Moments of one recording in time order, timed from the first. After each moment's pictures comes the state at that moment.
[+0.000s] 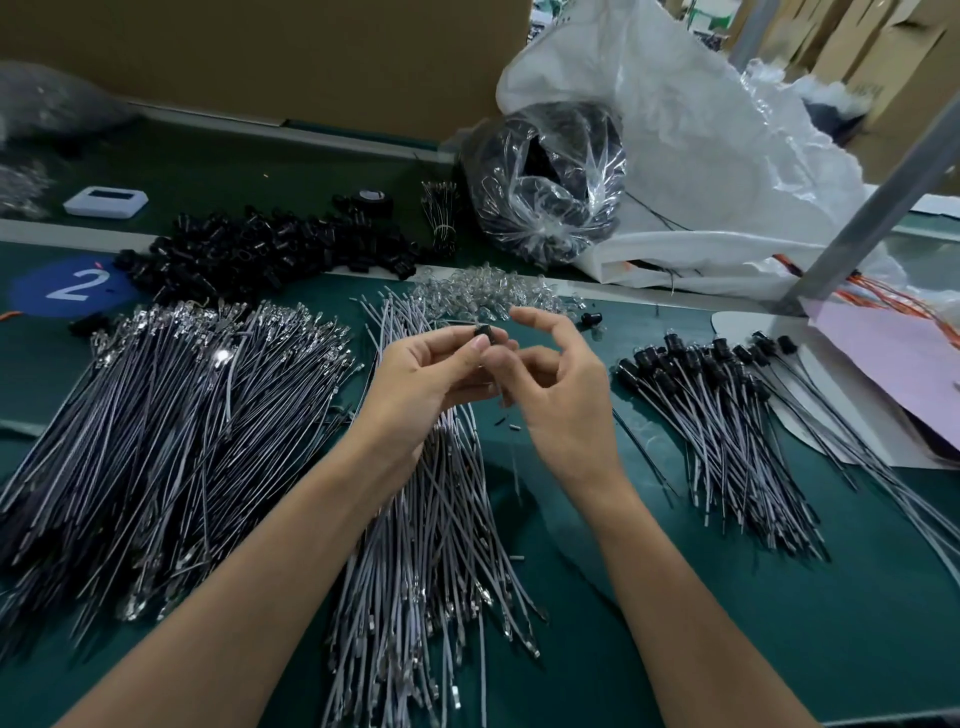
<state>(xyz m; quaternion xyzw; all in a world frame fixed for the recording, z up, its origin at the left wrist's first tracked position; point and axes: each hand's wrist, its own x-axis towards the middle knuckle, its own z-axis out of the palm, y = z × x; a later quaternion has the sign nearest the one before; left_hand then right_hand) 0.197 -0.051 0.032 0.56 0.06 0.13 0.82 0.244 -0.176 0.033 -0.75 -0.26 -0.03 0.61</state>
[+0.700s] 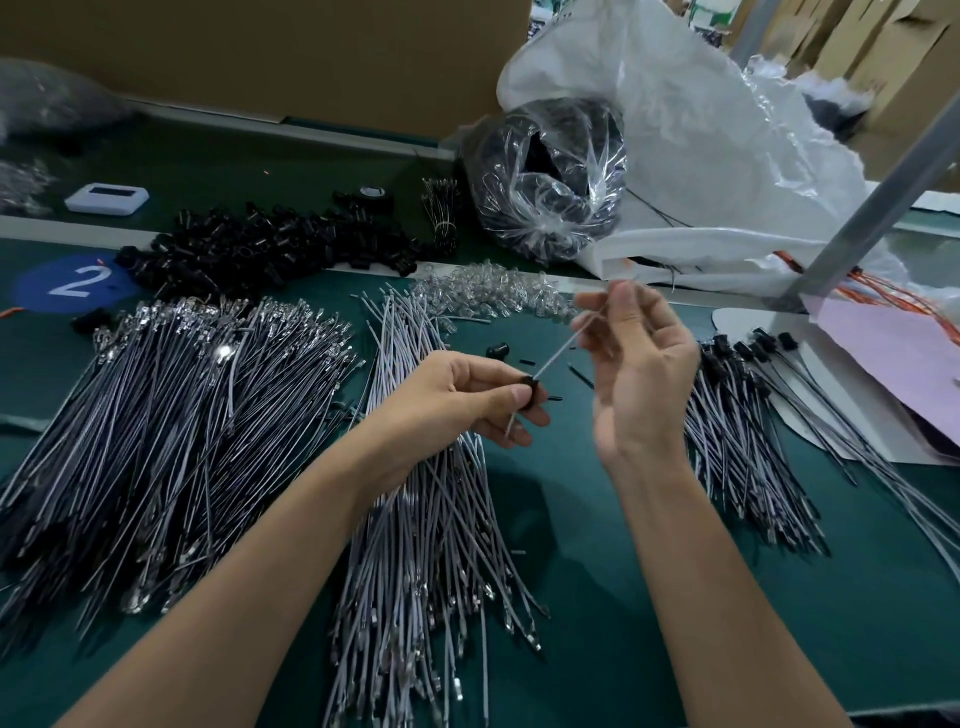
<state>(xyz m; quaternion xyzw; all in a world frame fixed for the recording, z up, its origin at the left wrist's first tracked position) 0.191 -0.049 0.034 0.69 -0.03 -0.02 0.73 0.255 -0.194 0.062 -0.52 -0.14 -0.04 0.84</state>
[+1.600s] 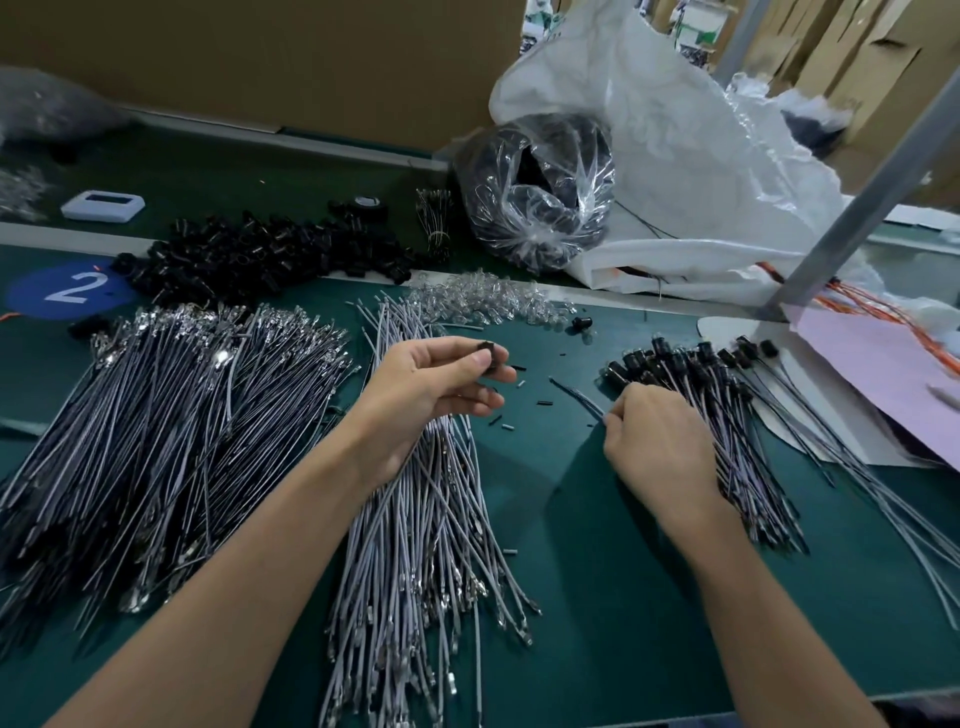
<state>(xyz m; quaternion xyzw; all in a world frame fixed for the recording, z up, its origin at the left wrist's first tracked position) 0.193 -0.042 0.034 0.60 0.03 0.06 0.80 0.269 -0.248 0.033 -0.99 -0.11 -0.09 0.05</state>
